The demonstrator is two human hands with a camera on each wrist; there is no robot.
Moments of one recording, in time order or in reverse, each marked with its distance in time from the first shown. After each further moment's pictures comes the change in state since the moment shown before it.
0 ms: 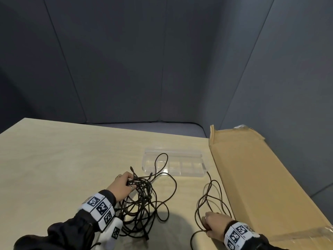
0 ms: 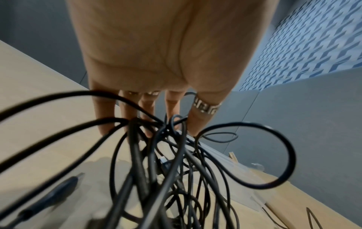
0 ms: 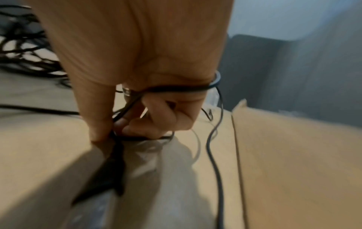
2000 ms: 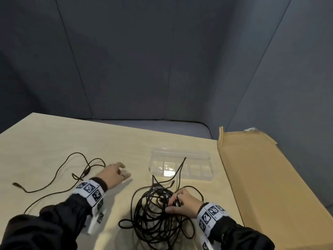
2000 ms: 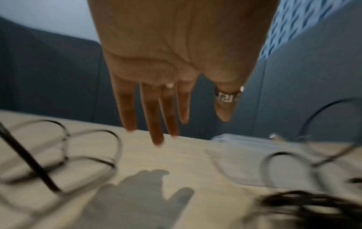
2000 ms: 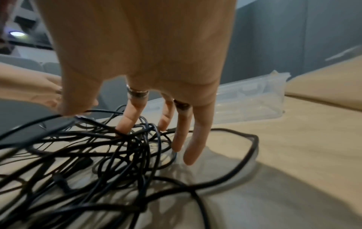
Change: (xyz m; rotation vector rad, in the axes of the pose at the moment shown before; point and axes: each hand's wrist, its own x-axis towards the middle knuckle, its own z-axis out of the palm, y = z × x) left_hand 0.024 -0.029 -0.056 0.268 0.084 -0.040; right_hand 0.065 -0.077 -0.050 0.615 0.137 -0.221
